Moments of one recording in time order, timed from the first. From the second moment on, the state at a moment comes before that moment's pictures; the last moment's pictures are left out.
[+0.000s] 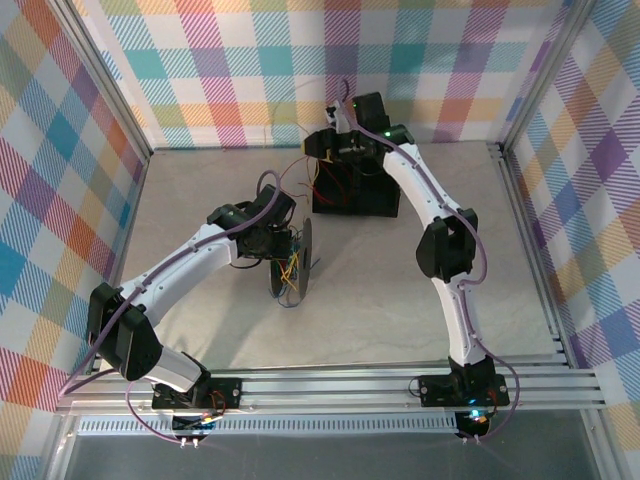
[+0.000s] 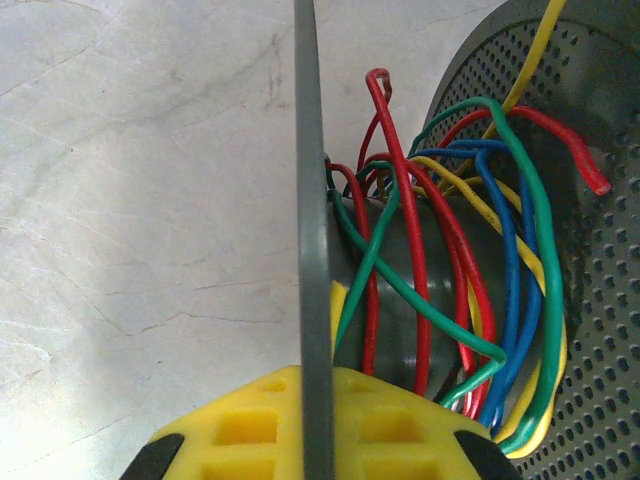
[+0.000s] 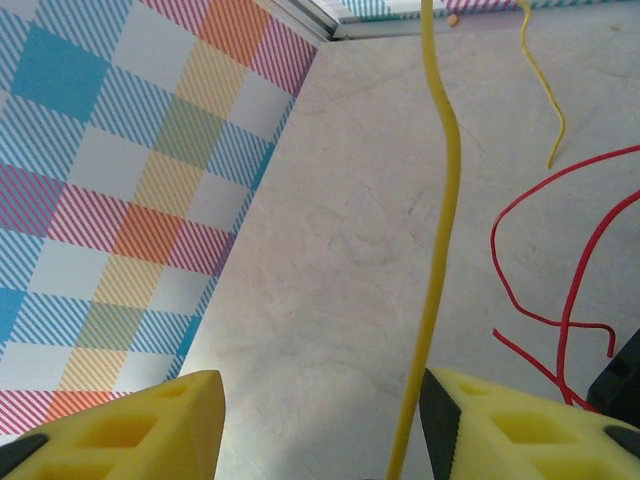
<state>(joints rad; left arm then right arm) -0.62 1.48 1.30 -0.96 -0.15 -0.47 0.42 2.37 2.44 -0.72 -0.76 0.44</state>
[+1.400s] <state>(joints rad) -0.61 1.56 1.36 -0.91 -0.21 -0.53 0.46 2.07 2.25 -0.47 -0.81 0.74</state>
